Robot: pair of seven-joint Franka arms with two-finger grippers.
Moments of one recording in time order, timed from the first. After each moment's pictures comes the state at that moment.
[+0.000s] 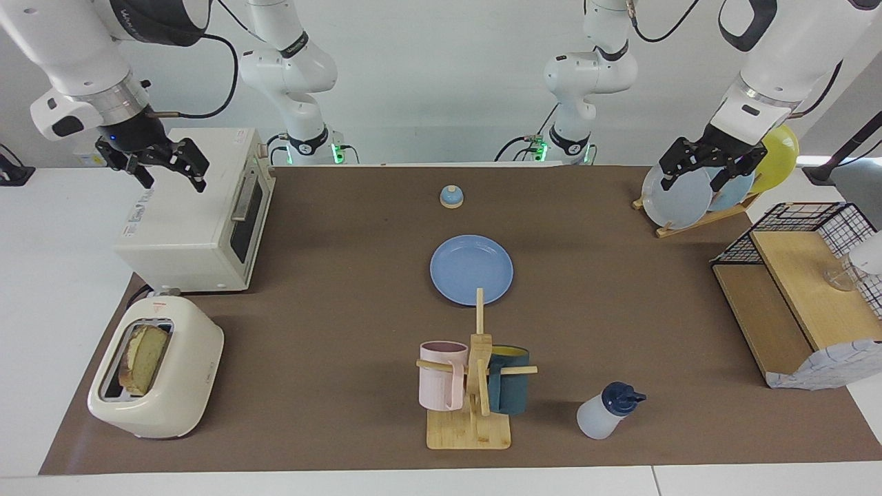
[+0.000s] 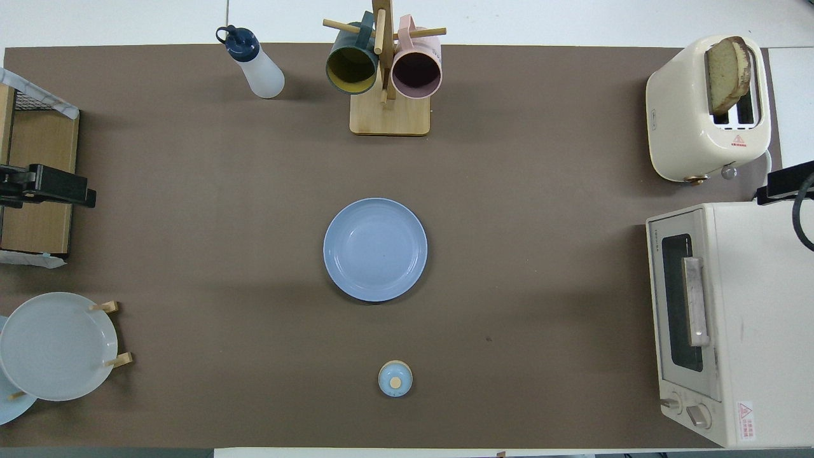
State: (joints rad) left arm -0.03 -0.03 -0.02 -1.60 -0.04 1.56 0.04; right arm -0.06 -0.03 -0.08 -1.61 0.00 1.56 0.00
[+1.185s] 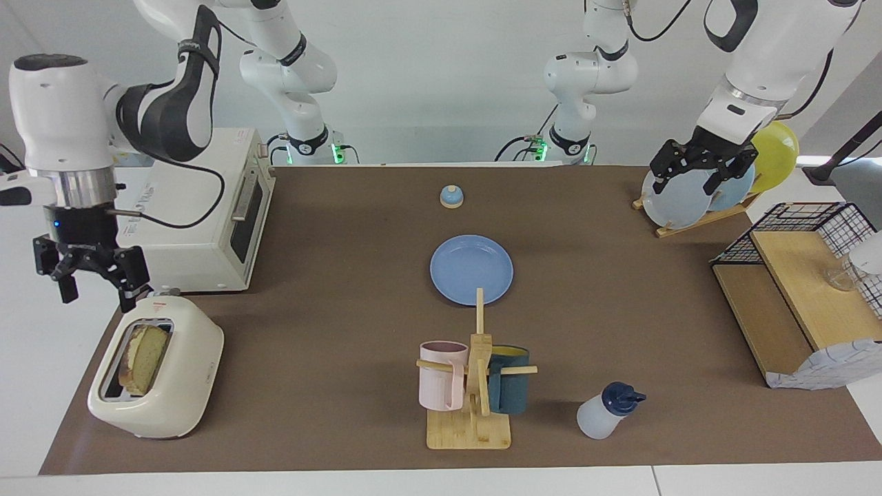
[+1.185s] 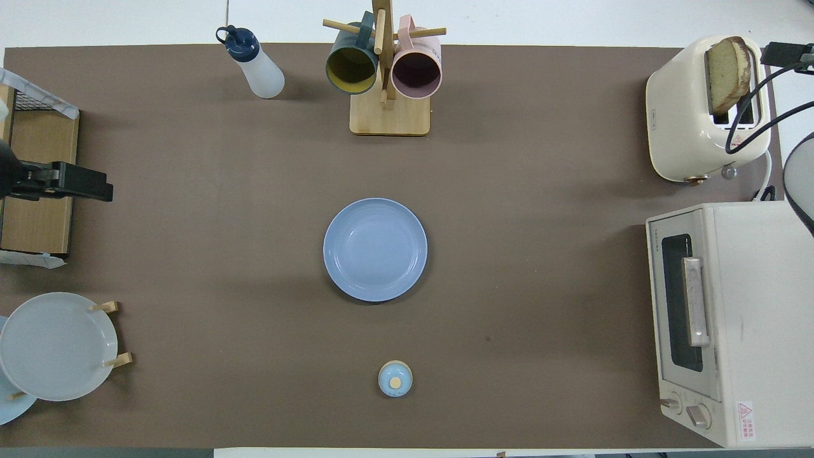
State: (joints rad) left arm -0.08 -0.06 -0.03 -1.69 -0.03 1.70 0.00; right arm -0.11 0.23 -0.08 -1.68 -0.02 2.50 0.02
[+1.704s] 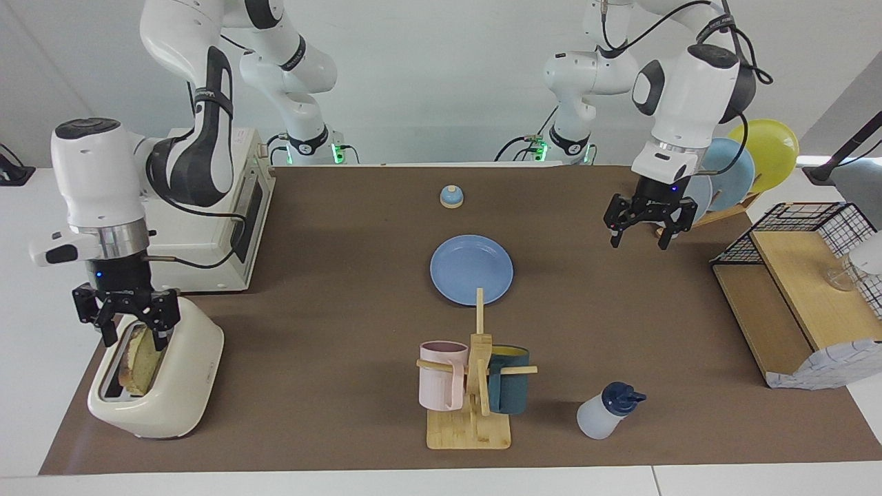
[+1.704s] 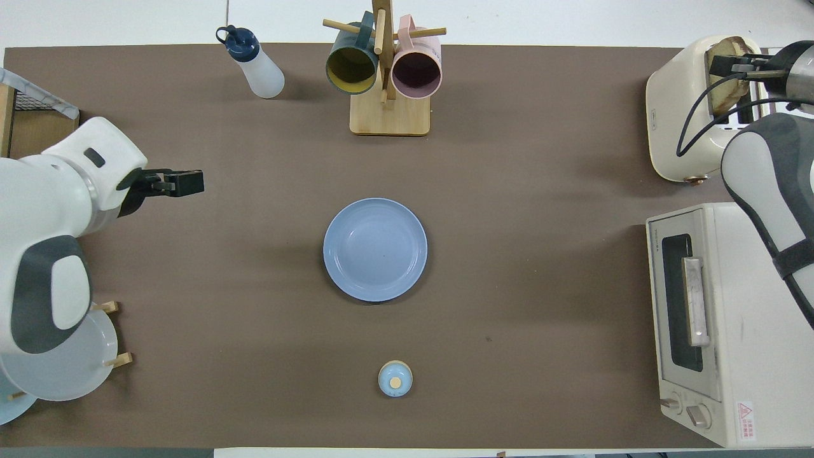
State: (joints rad) left arm -0.16 -0.11 -0.03 -2.17 -0.02 2.45 -0.05; right arm -0.09 0.32 -0.06 -1.68 -0.01 2.56 -0.07
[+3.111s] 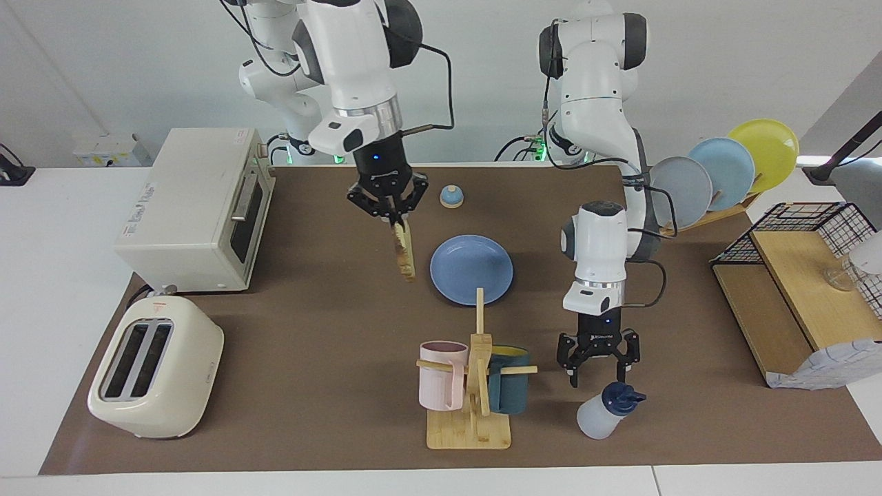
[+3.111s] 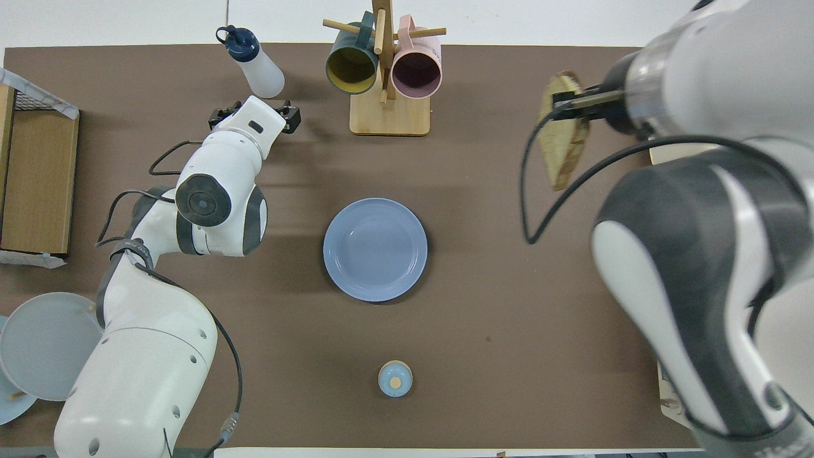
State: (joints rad) left arm -0.69 0.66 0.46 -1.73 -0.23 3.06 -0.16; right arm 0.51 0.16 0.00 -1.57 0.01 2.07 0.51
